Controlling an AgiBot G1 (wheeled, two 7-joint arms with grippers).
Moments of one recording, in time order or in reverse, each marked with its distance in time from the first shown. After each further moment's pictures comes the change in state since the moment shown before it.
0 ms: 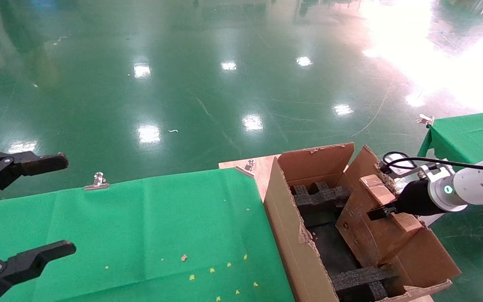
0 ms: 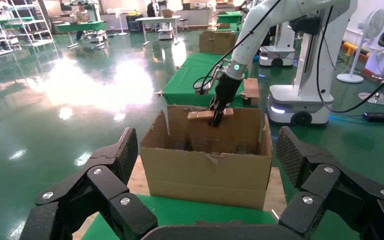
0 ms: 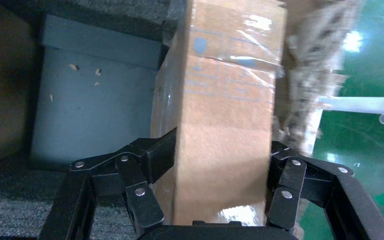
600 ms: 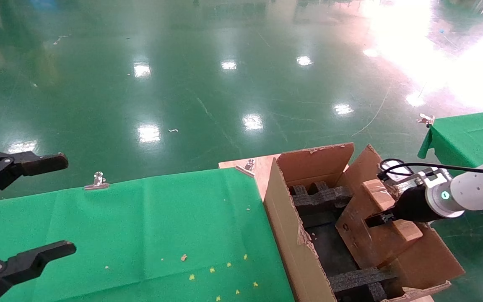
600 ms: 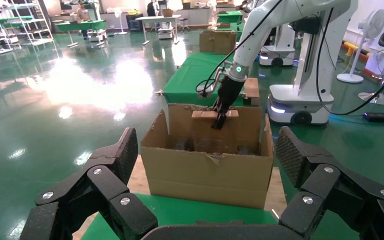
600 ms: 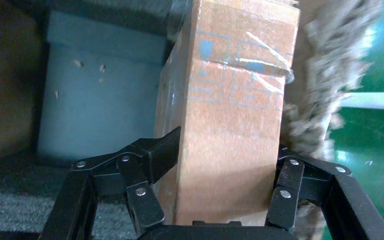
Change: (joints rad) left arm 0.000 0.000 0.000 0.000 0.000 0.000 0.000; right arm 0.025 0.008 0.016 -0.029 0.006 -0.003 -0.035
